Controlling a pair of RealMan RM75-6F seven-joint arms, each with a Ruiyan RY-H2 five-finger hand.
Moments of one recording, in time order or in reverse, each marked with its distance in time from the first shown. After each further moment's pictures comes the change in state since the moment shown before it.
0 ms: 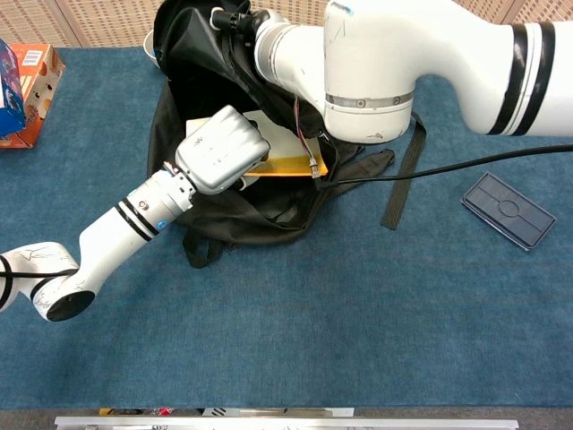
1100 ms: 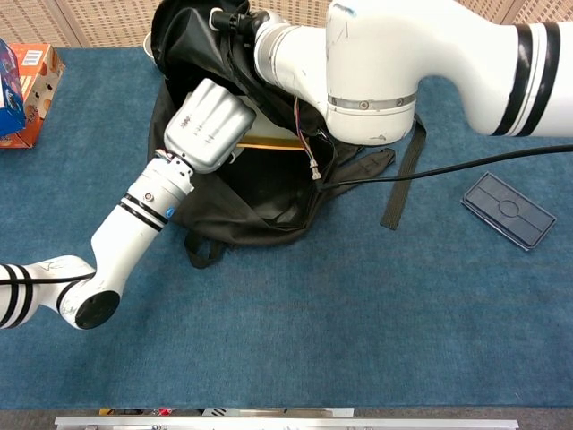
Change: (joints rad) left arm 0.025 -0.057 -0.114 -0.040 -0.147 0.030 0.266; right arm -0.004 0.006 -0.005 -0.016 0.001 0.000 0.014
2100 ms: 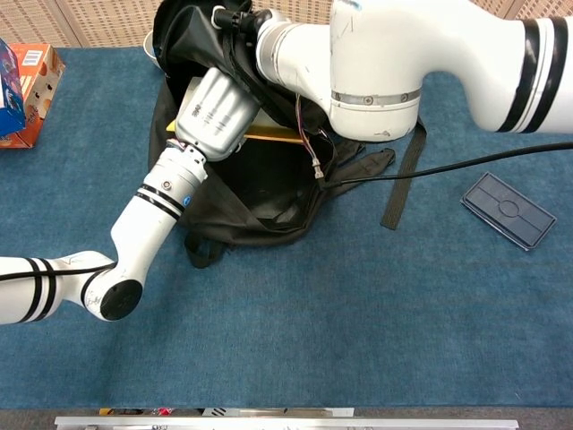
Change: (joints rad) left arm -0.049 -0.043 -0.061 0.013 -0.082 -0.044 0.088; right arm -0.003 0.010 0.000 -0.010 0.018 -0.007 0.006
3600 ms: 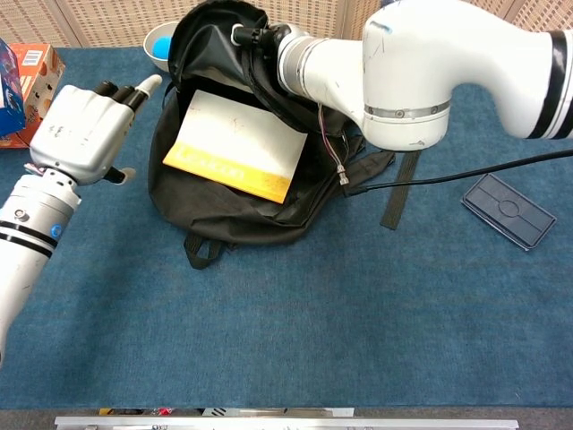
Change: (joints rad) left arm 0.329 0.445 0.119 -0.738 -0.159 0.141 0.261; right arm -0.057 0.048 -0.078 -0.002 -0.024 -0.081 -0.004
